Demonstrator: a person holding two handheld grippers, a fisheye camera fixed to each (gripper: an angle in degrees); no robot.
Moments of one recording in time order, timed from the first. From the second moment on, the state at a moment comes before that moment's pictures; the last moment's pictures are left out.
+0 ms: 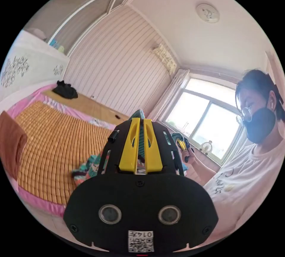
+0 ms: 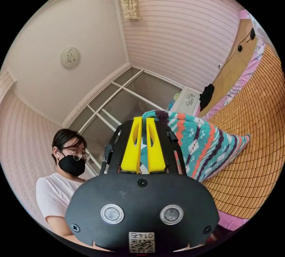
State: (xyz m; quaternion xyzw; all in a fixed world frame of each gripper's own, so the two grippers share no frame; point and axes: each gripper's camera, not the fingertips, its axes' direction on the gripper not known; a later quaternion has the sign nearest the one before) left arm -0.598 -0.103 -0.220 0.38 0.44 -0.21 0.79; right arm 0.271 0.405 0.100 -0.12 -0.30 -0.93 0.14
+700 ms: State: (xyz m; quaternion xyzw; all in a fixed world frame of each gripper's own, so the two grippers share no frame) left arm -0.669 -0.106 -0.544 0.70 0.32 -0.13 0.62; right arm 0.654 0.573 -0.054 -0.07 -0.36 -0.87 -0.34
